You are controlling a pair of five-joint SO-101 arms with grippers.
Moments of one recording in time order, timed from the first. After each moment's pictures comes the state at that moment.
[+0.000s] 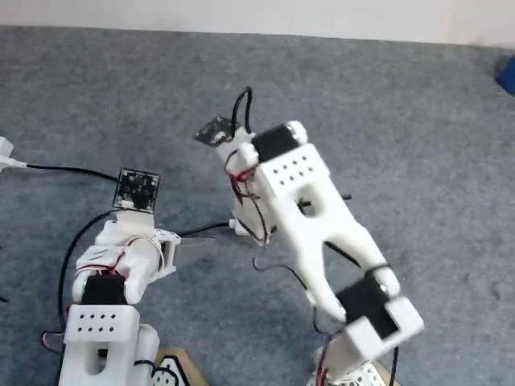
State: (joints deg) left arm -7.2 -70.7 81.5 46.0 -8.8; right arm -34.5 5.7 -6.1 99.0 16.6
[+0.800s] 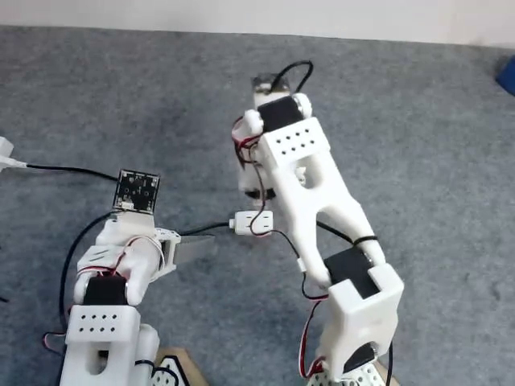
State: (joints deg) left arm -7.3 -70.7 83.4 42.0 -8.8; right arm -29.5 16.6 -21.9 99.8 -16.1
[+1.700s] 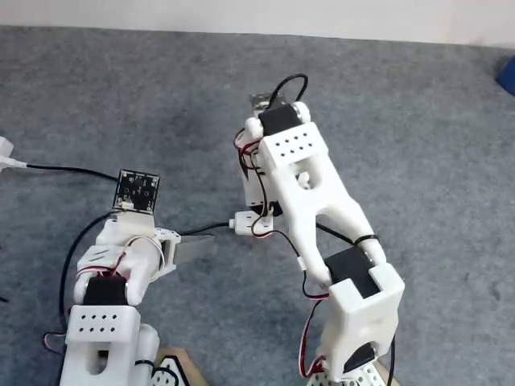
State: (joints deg) left arm -7.3 -70.7 83.4 42.0 -8.8; right arm -29.4 16.9 -17.0 99.8 -12.9
